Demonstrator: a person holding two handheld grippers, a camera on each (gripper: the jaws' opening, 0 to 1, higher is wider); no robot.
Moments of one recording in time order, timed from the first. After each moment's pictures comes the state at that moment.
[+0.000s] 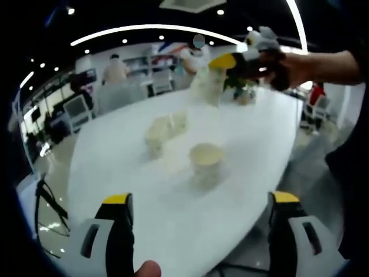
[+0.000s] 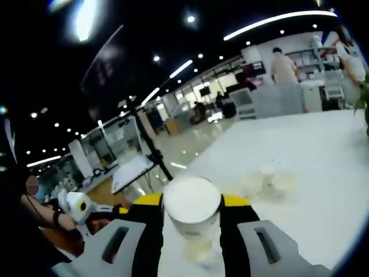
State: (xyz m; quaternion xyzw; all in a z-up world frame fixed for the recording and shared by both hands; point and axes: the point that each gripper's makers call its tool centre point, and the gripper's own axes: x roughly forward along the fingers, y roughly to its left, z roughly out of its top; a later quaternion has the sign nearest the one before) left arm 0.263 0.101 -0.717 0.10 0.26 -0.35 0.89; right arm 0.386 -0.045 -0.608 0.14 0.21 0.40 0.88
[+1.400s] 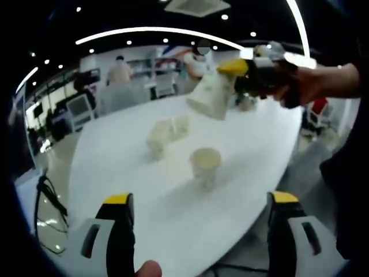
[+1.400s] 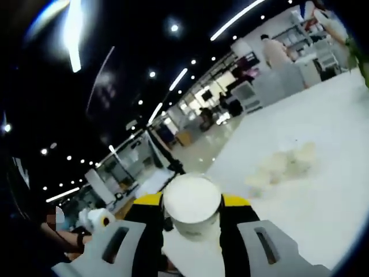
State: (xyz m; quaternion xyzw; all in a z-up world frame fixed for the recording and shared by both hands) left arm 0.258 0.104 -0.706 0.08 0.25 -0.35 0.90; right arm 0.355 -0.023 -0.603 0.28 0.21 0.41 0.84
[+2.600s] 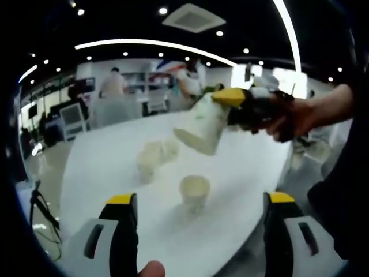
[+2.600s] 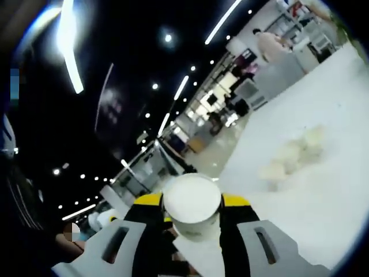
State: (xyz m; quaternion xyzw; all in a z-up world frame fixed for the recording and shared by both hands) left arm 0.269 0.076 -0.665 0.04 0.19 -0.39 0.90; right arm 0.343 -0.014 -0.600 0.34 0.20 0.43 0.81
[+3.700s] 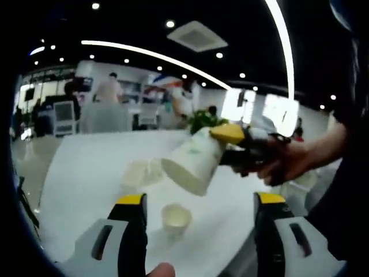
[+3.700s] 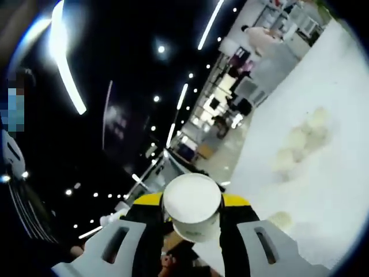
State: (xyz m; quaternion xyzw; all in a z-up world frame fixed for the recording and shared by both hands) left arm 0.277 0.048 -0.626 -0.06 0.15 -0.42 0.89; right arm 0.331 -0.013 -0.596 0.41 0.19 0.43 0.78
